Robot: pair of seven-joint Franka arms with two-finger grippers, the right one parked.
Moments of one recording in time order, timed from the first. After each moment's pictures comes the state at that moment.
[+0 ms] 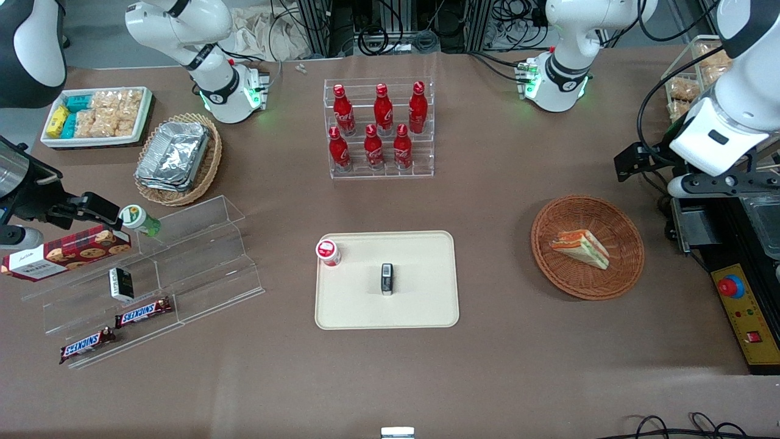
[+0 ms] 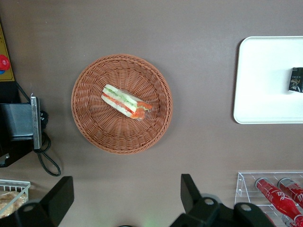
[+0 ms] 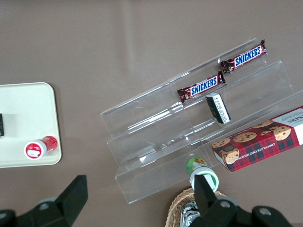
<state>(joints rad) -0.06 0.00 -0.10 -1.59 -0.01 1.54 -0.16</state>
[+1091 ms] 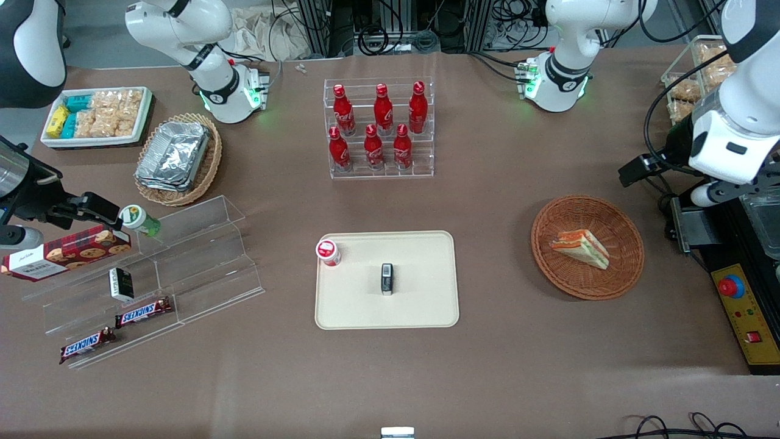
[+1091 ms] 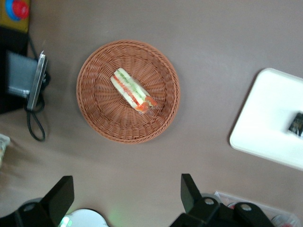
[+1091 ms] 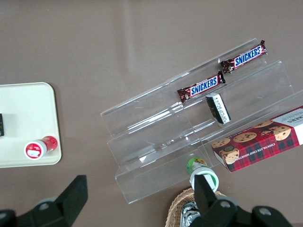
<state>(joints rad) -0.04 0.01 -0.09 -1.61 -0.02 1.53 -0.53</state>
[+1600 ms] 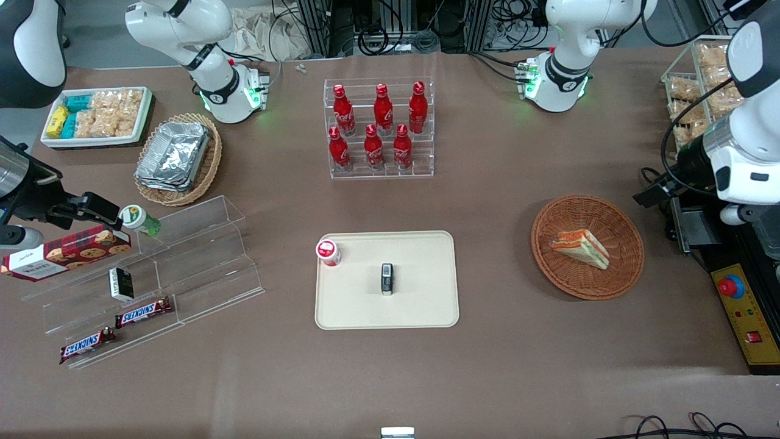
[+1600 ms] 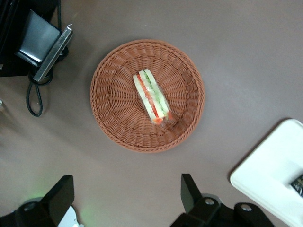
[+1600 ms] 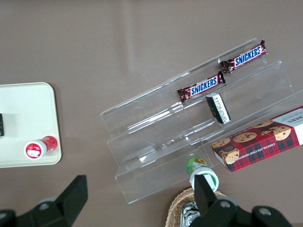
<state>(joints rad) -0.02 0.01 -0.02 -1.74 -0.02 1.65 -0.71</state>
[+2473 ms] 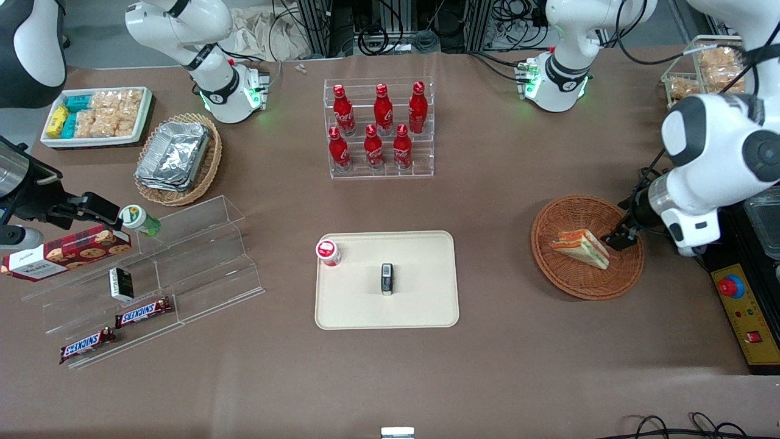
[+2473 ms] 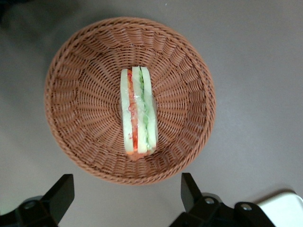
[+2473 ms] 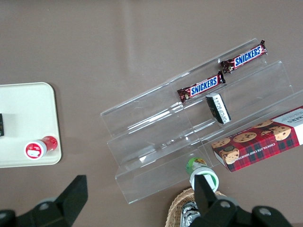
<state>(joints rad) -0.02 0.13 -0.01 -2.02 -0.09 2.07 -1.01</state>
